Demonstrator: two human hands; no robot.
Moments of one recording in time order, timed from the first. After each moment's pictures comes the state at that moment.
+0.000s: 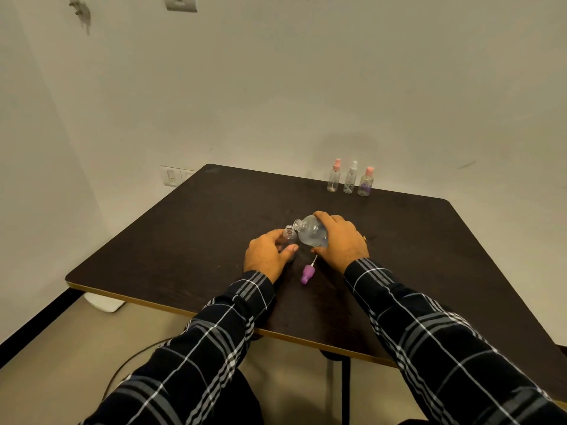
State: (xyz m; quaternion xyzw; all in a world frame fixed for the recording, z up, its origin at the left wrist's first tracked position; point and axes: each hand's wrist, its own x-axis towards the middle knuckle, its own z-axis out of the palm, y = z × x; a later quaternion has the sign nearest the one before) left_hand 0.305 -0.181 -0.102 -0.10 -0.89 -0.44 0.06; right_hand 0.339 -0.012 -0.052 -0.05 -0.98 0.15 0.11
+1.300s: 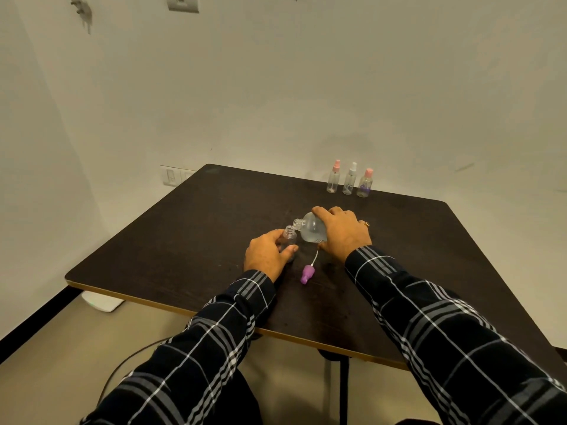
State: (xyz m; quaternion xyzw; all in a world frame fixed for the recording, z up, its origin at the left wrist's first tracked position) left_hand 0.308 -0.181 -0.094 -0.08 -0.90 -0.43 0.03; right_hand 0.335 -0.014 -0.027 -0.04 -1.00 0.01 0.06
